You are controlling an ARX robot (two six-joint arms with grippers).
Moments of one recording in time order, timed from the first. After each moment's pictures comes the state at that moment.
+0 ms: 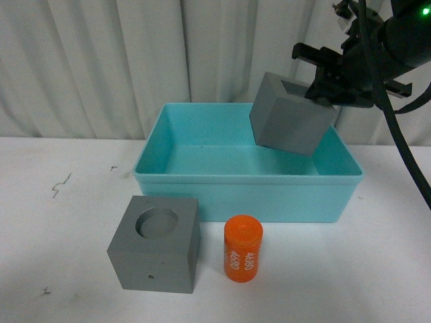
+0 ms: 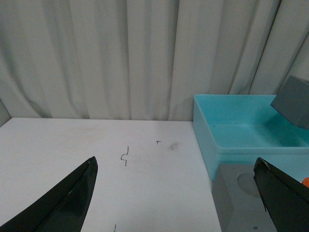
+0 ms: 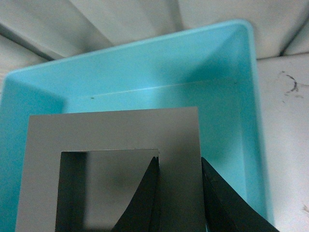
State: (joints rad) left arm 0.00 0.01 0.01 0.00 0.00 -0.01; right arm 0.17 2.14 1.62 -0.18 -0.19 0.32
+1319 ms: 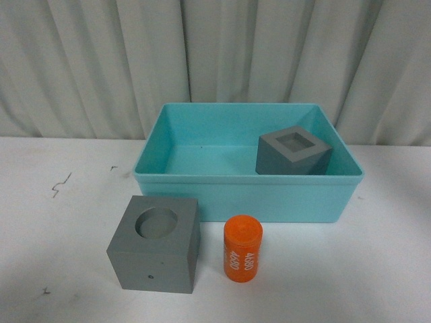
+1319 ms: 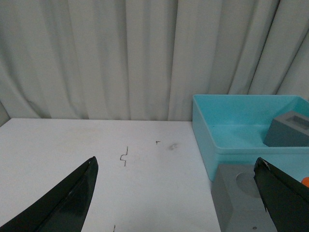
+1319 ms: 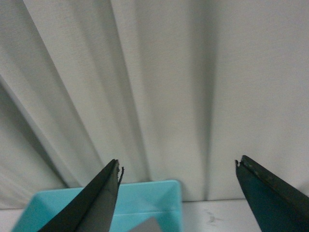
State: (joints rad) left arm 0.00 0.01 0.01 0.00 0.00 -0.01; right arm 0.13 1.71 1.15 0.48 0.00 0.20
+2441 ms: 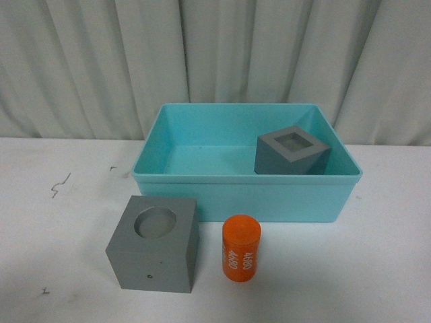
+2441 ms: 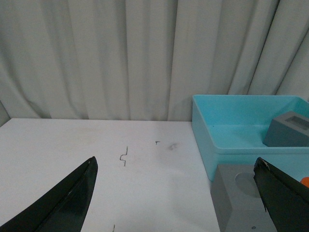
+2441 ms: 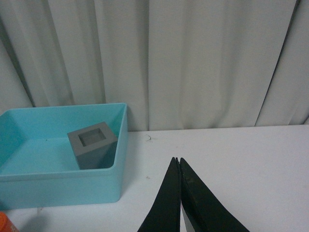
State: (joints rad) left arm 0.00 0.01 0.01 0.00 0.00 -0.01; right arm -0.01 0.84 0.10 0.74 0.00 0.01
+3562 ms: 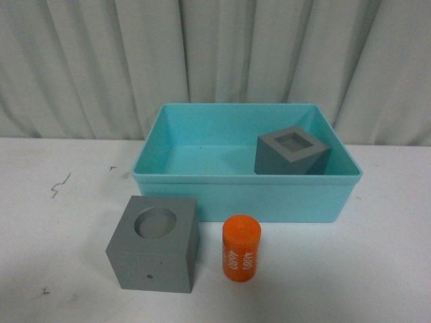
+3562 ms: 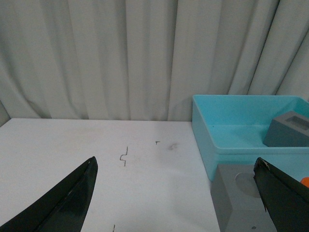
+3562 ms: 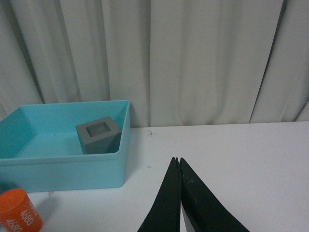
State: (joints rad) left arm 0.00 0.01 0.01 0.00 0.00 -0.01; right arm -0.01 0.21 0.01 0.21 0.00 0.01
